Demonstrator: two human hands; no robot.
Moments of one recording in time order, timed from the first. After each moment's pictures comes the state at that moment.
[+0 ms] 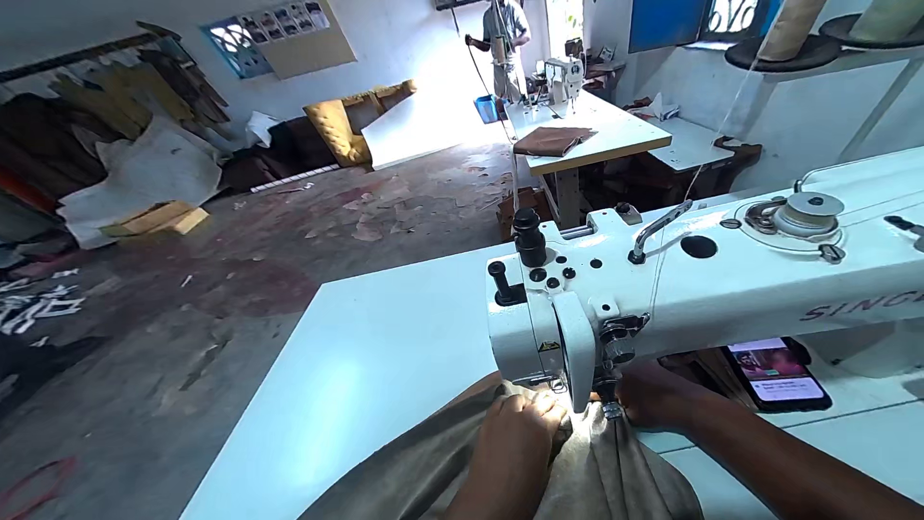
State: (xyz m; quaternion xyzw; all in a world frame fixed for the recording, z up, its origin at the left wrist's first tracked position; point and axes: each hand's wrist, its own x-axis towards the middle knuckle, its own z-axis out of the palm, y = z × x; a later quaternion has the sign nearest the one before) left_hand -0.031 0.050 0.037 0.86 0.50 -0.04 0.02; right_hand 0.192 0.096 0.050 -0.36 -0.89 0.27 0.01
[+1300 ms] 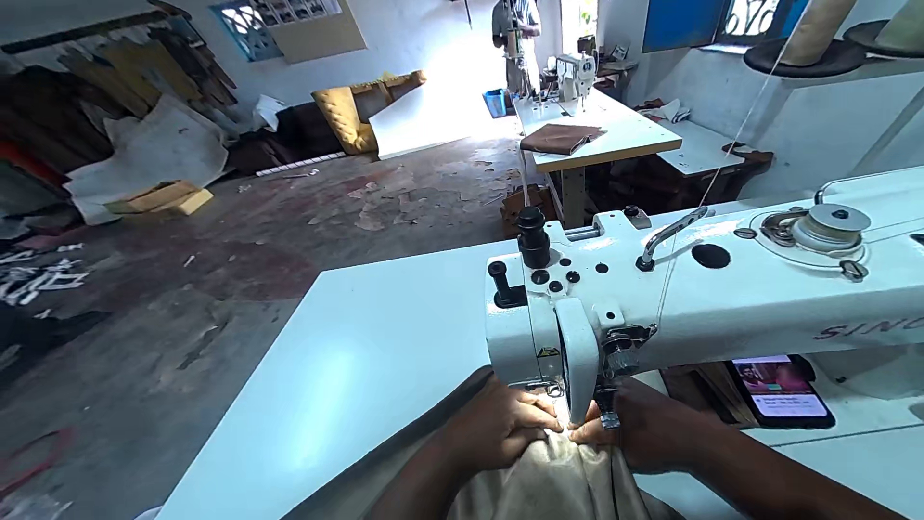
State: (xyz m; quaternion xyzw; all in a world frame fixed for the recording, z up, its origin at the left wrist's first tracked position) left_hand -0.083 0.104 0.008 0.93 0.24 0.15 0.22; right_hand 0.192 0.090 0.011 -0.17 -0.95 0.16 0.19
